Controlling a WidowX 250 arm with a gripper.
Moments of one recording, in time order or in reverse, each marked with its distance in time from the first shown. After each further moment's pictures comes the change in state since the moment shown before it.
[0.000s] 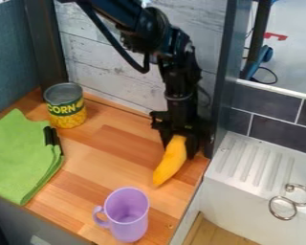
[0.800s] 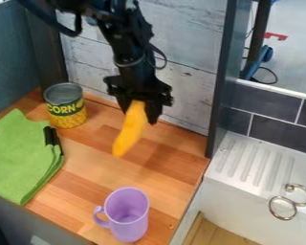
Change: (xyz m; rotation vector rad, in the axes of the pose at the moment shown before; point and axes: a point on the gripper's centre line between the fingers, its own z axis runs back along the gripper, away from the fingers) arm -0.020 0.041 0.074 0.021 -0.237 0.081
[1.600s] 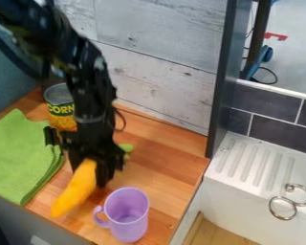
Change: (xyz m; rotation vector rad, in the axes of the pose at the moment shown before) arm -0.089 0.048 -0.025 0.112 0.280 -0.038
